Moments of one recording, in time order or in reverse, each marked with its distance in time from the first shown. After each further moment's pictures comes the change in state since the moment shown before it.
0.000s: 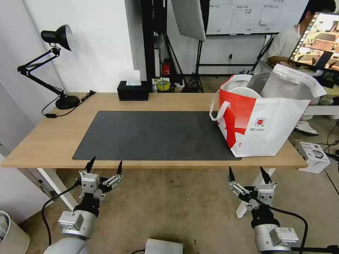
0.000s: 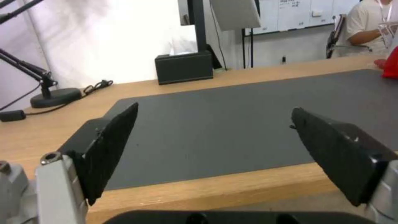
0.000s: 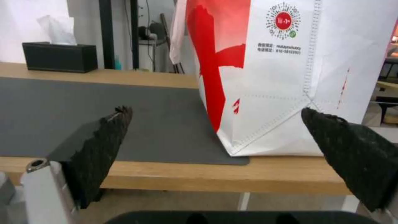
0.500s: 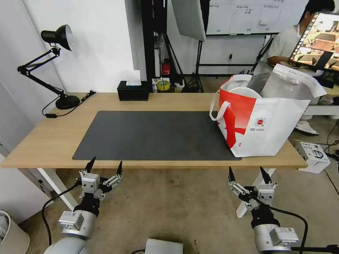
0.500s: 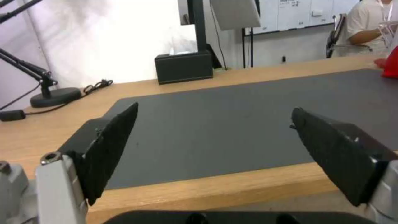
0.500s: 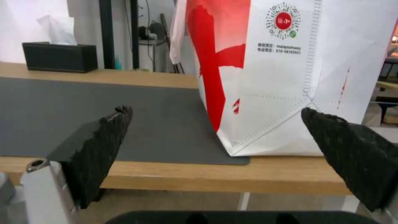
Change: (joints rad) left arm 0.000 0.000 0.001 0.000 0.000 0.001 0.000; right arm 0.000 0.000 0.000 0.000 0.000 0.000 0.000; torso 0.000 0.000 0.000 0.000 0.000
